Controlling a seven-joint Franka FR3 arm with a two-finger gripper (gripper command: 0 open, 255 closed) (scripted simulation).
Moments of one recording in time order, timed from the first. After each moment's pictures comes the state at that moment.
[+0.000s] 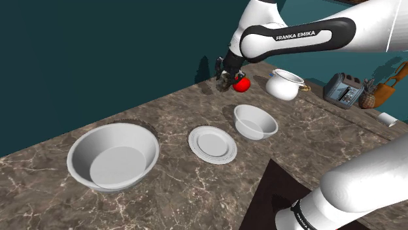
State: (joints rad) arm -0.38 -0.14 0.39 -2.13 -0.15 2.25 1.37
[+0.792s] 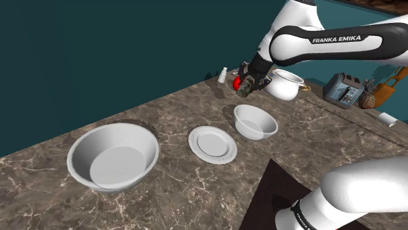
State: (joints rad) arm -0.37 -0.45 0.27 -2.38 -0.03 2.22 1.18
